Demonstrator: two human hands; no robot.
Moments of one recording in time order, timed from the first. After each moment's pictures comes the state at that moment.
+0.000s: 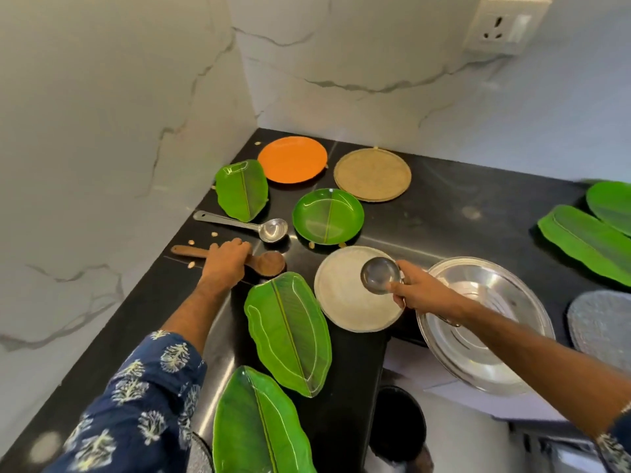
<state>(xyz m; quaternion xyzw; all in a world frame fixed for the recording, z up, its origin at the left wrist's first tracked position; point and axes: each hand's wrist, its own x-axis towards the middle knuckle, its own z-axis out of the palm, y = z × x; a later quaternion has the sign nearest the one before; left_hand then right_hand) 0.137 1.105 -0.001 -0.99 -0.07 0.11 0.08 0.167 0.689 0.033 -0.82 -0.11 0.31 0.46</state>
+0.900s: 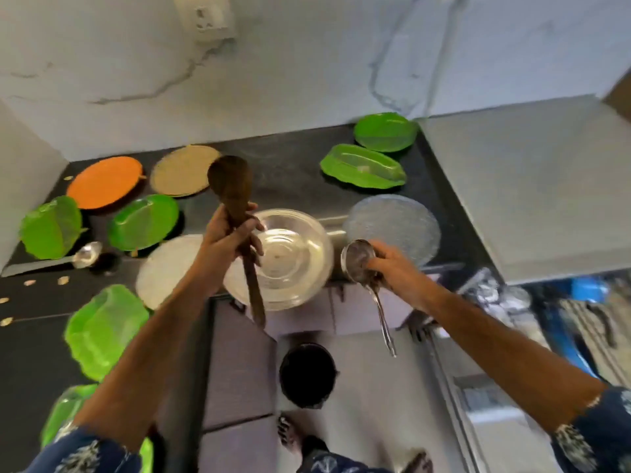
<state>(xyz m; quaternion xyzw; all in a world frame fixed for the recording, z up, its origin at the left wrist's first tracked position) 0.081 0.670 0.117 -0.71 0.11 0.06 -0.69 0.019 0.370 0.063 -0.68 0.09 0.17 0.71</state>
